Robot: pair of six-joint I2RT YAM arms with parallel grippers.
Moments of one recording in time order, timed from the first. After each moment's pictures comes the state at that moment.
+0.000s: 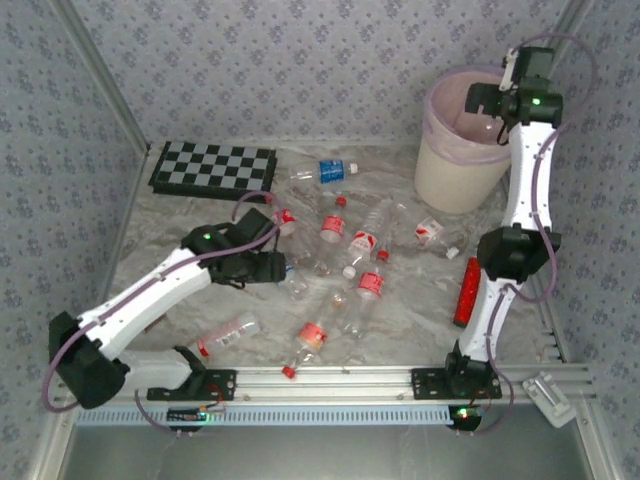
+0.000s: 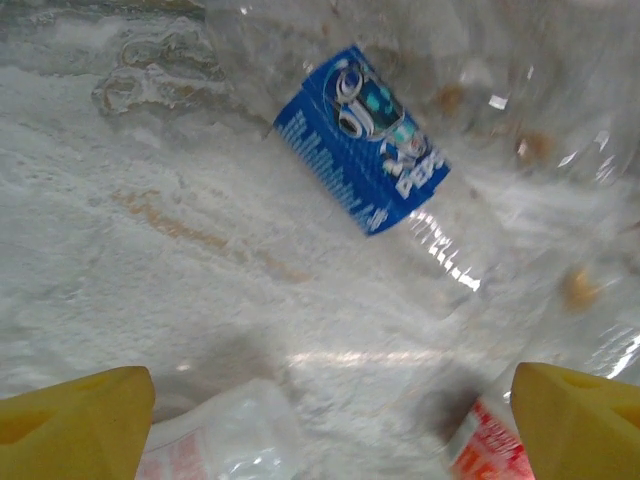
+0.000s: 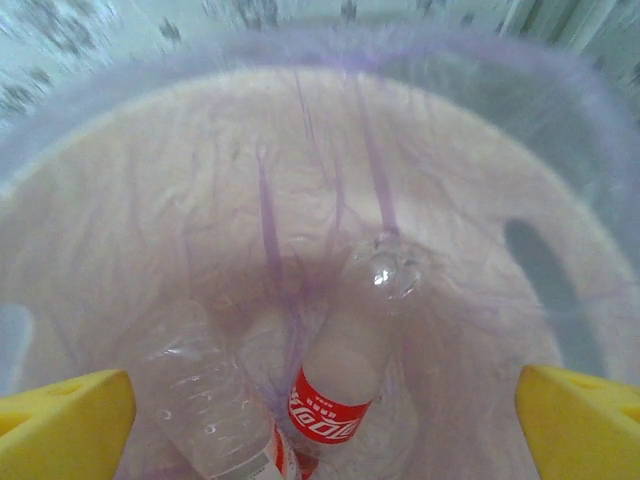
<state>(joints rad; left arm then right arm) -0.79 1.26 1.15 -1.14 -0.20 -0.73 -0.16 2.09 2.56 -1.03 0.04 0.00</state>
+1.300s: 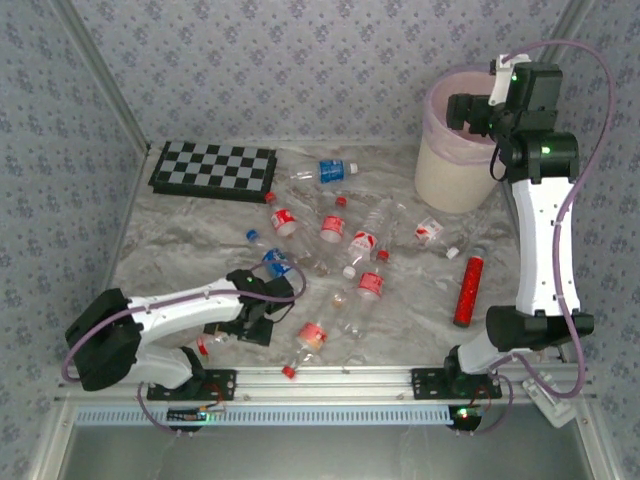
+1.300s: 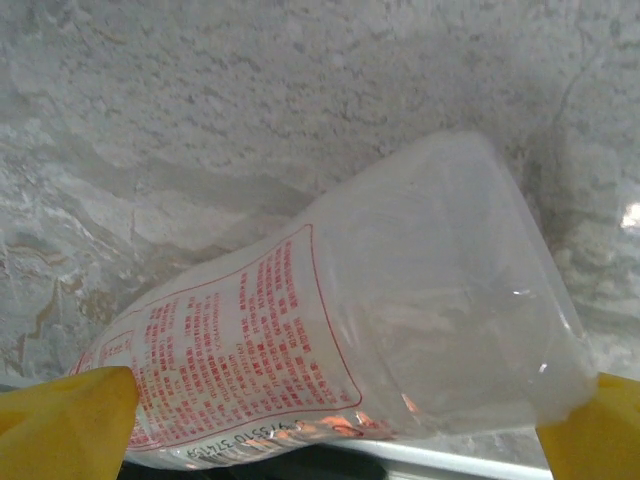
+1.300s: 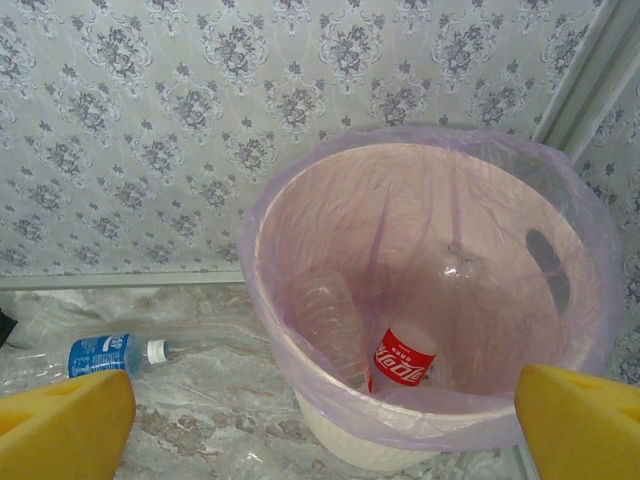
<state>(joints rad) -1.01 1.35 0.76 -1.18 -0.24 -0.88 0.02 1.54 2.09 -0.94 0.07 0.00</state>
